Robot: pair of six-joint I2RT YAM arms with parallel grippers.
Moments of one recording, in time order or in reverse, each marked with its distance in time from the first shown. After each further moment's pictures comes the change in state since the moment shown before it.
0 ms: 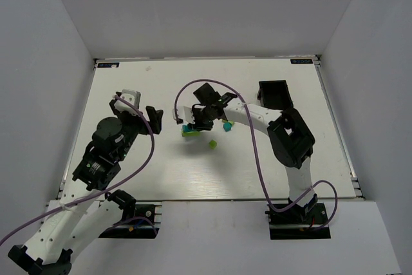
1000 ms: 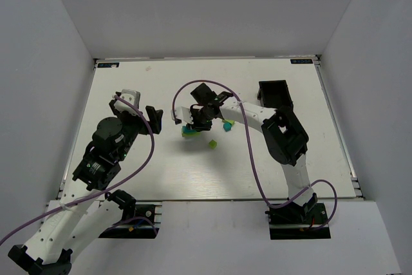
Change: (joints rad) left arm 0.000 -0.006 -0.002 0.000 -0.012 -0.007; right arm 0.005 0.074 0.072 -0.053 0.016 -0.003
